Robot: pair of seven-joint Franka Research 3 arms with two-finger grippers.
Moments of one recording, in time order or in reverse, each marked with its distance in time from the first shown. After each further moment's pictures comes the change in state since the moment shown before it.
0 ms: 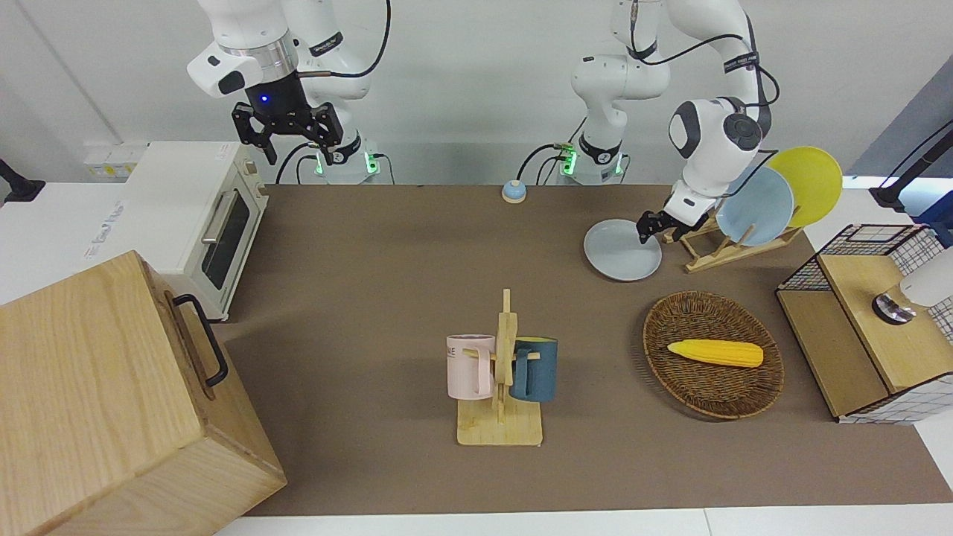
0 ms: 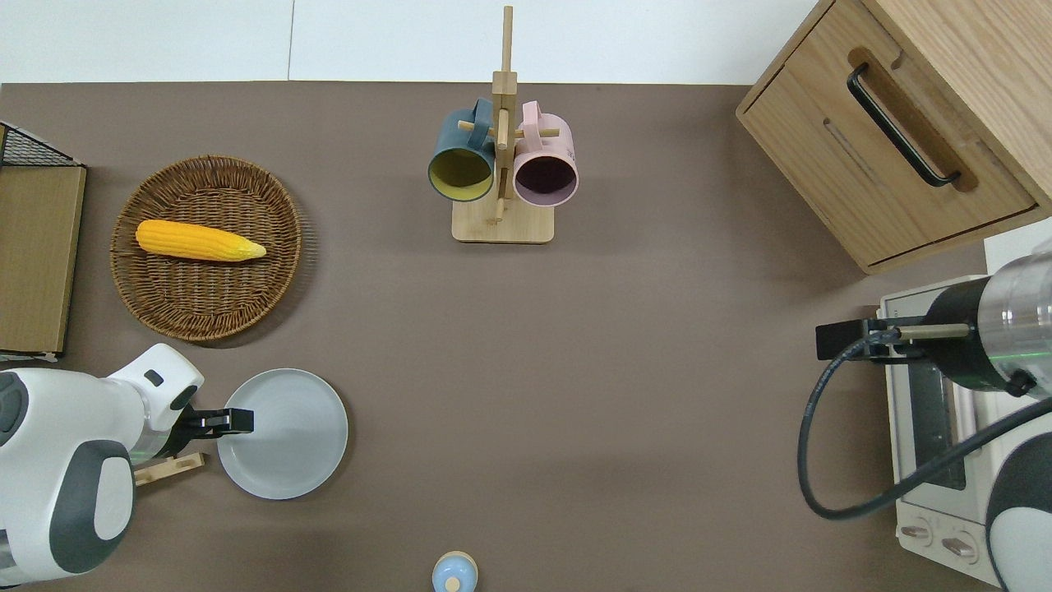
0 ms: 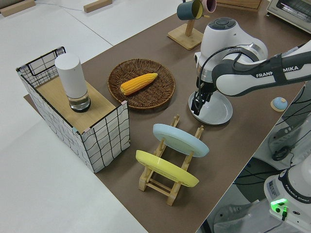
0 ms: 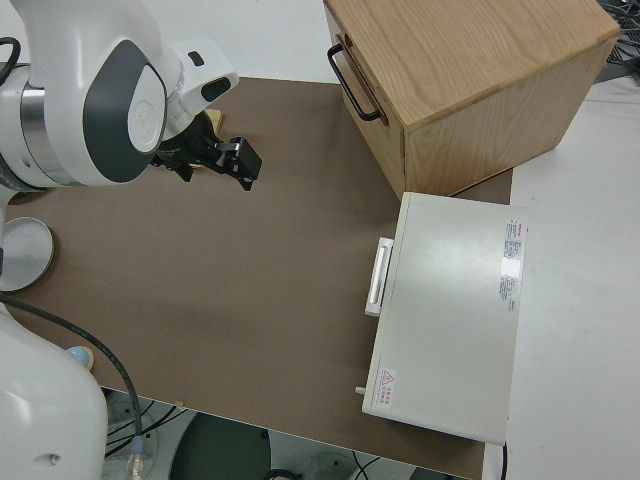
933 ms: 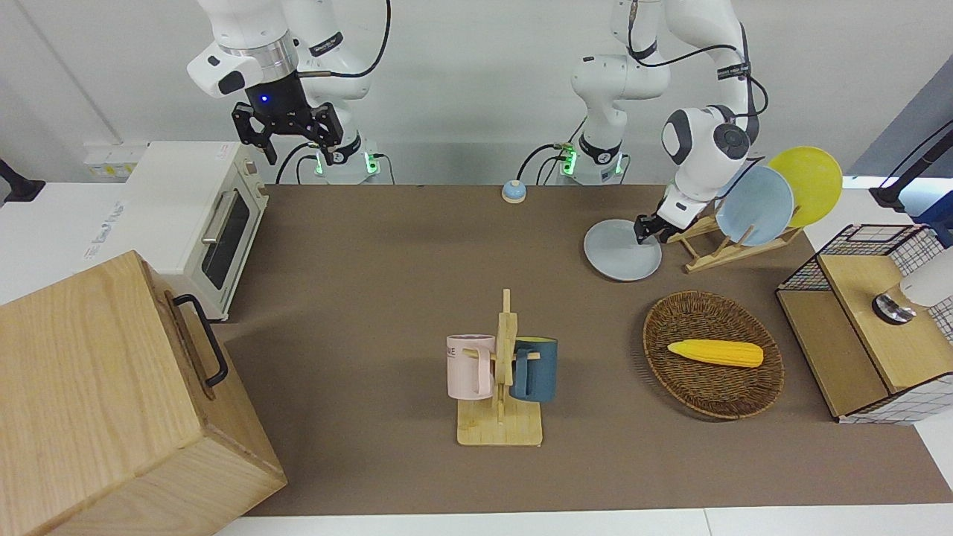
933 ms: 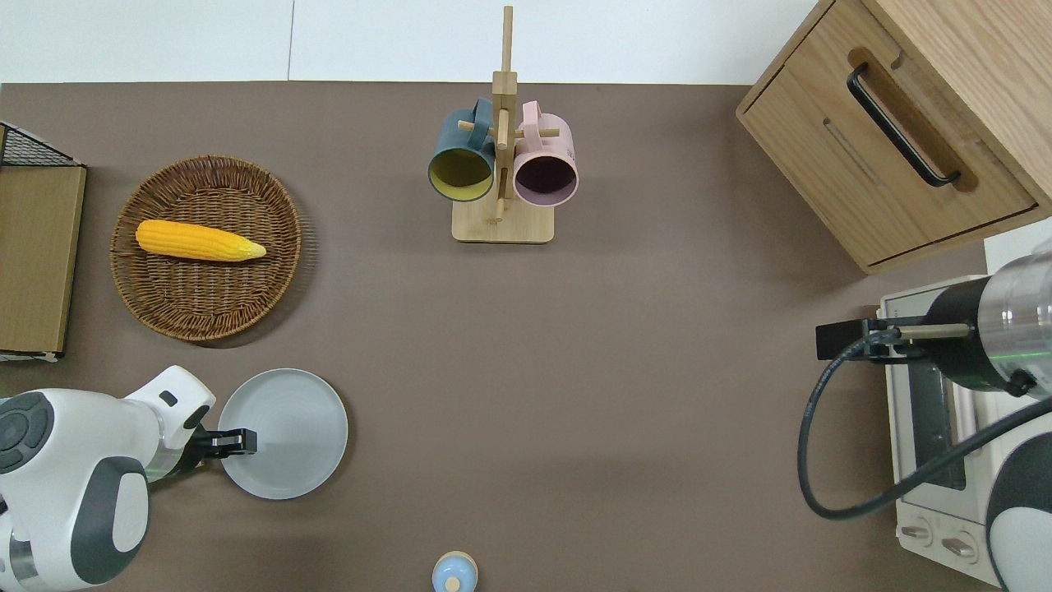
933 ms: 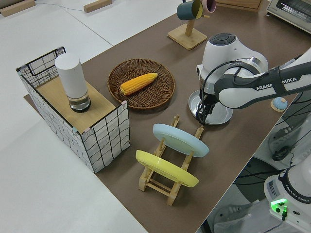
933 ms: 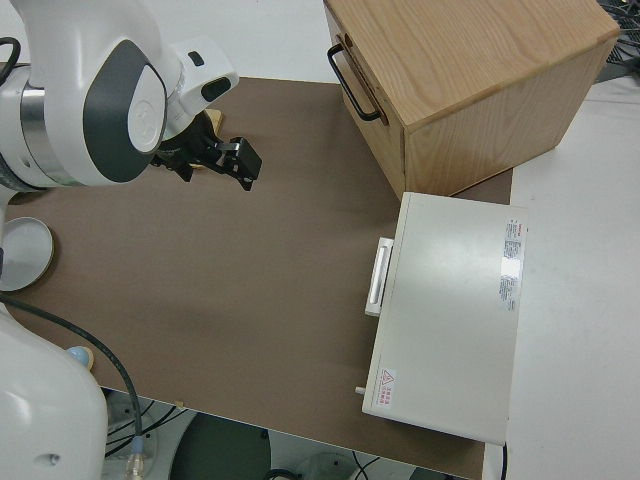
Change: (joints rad) left arm -0.005 0.000 0.015 -0.079 0.000 0.034 0.000; right arm 0.000 0.000 0.000 0.000 0.000 0.000 0.000
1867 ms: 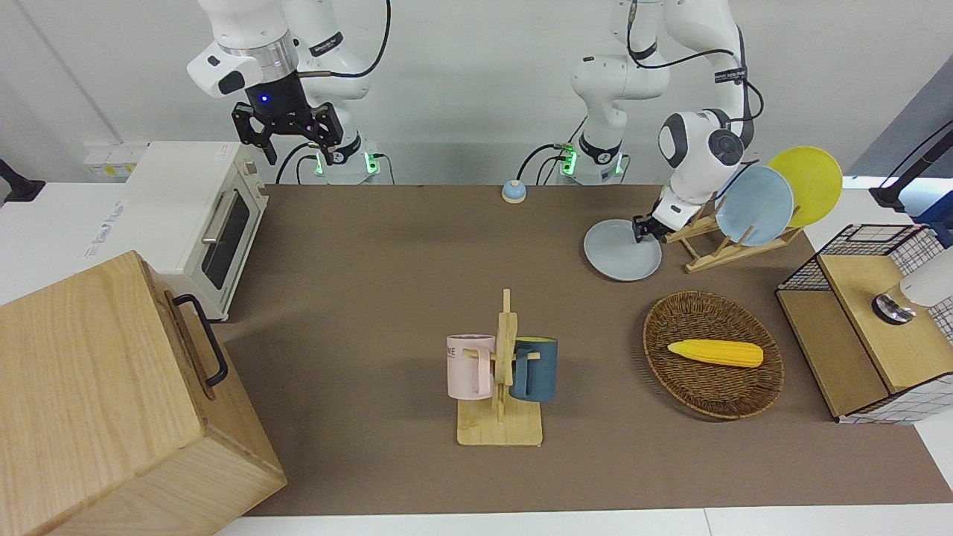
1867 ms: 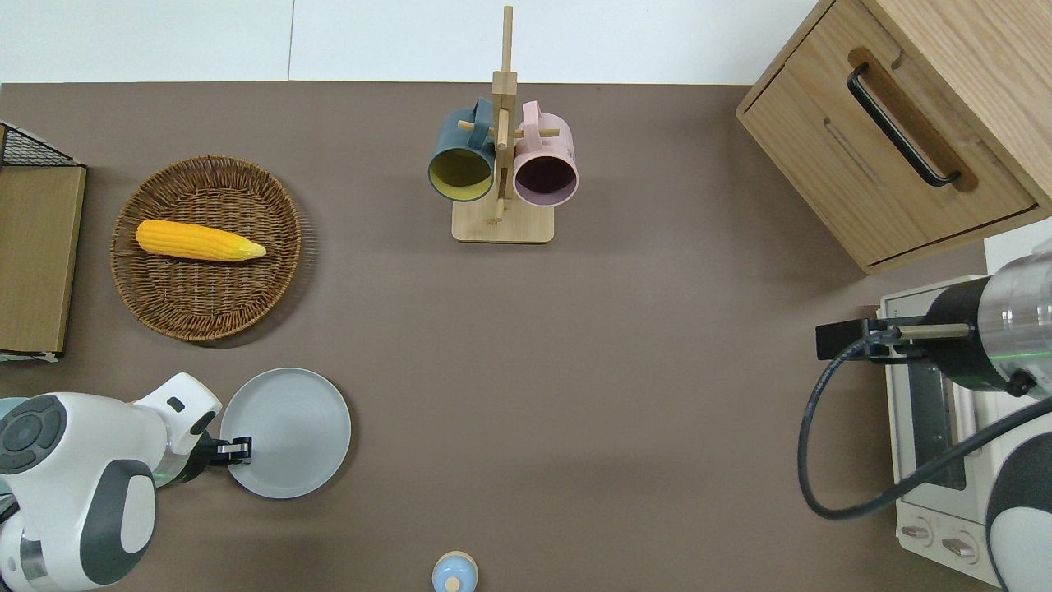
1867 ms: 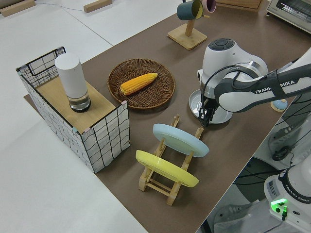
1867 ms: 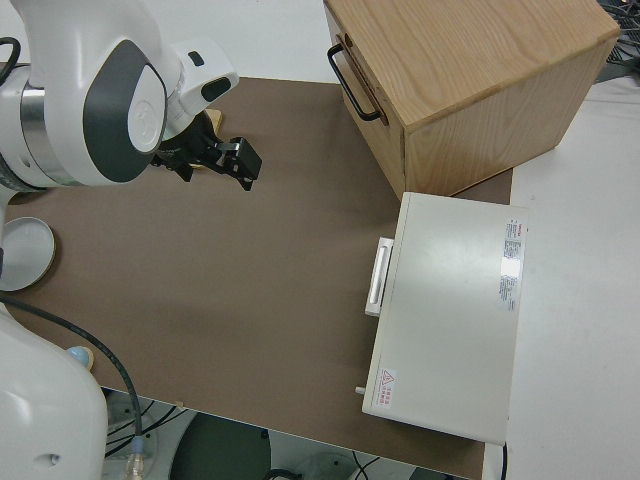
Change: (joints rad) left arm 0.000 0.012 0.003 -0.021 0.000 0.000 0.000; right arm 0.000 0.000 0.000 0.000 0.000 0.000 0.000
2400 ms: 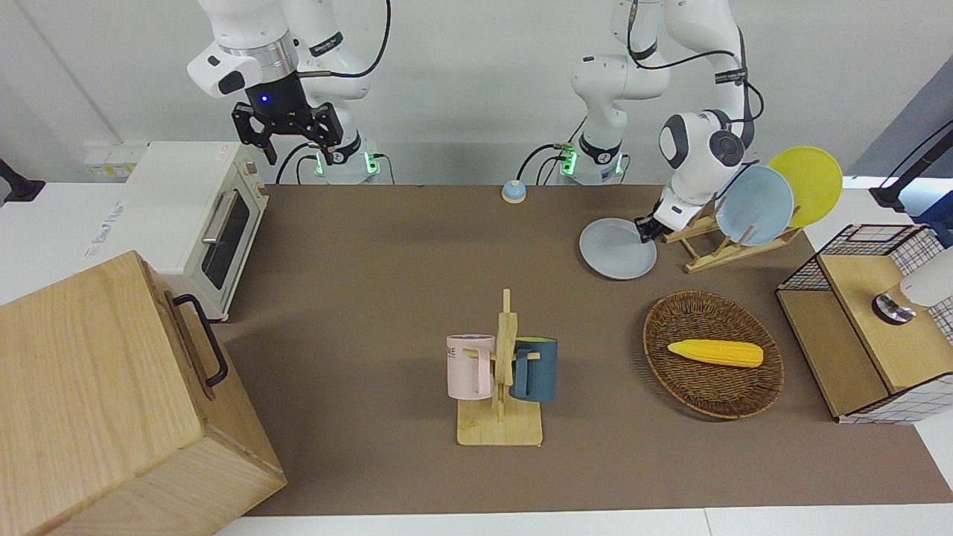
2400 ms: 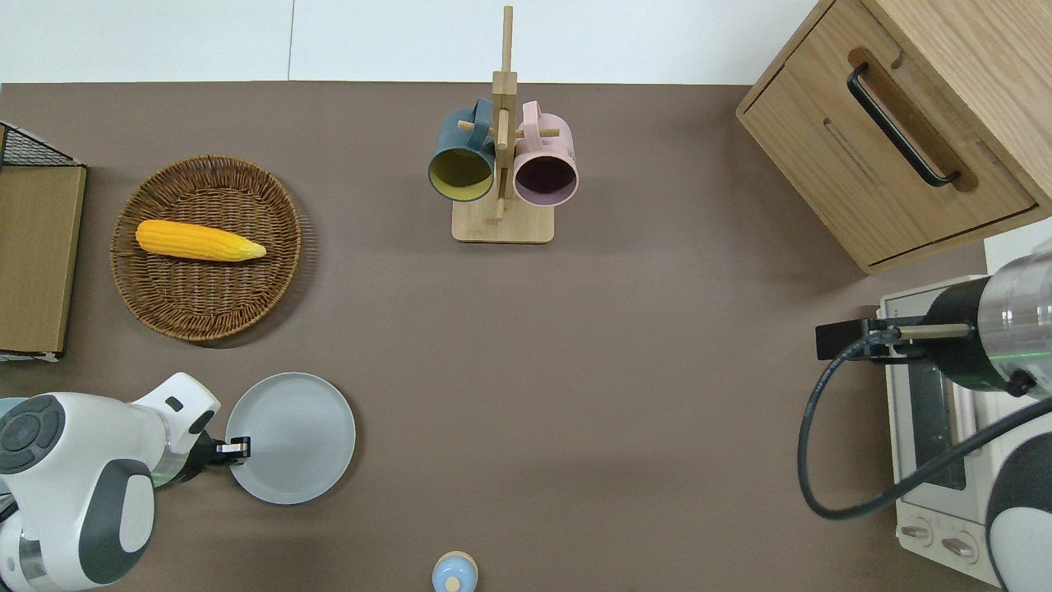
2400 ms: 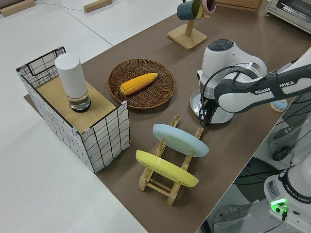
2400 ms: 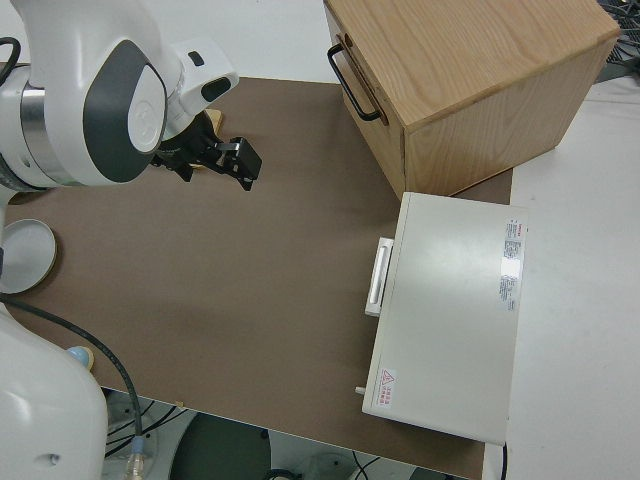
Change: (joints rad) left arm 0.000 0.001 0.004 0.002 -0.001 0.004 -0.010; right arm 0.000 0.000 0.000 0.000 0.000 0.000 0.000
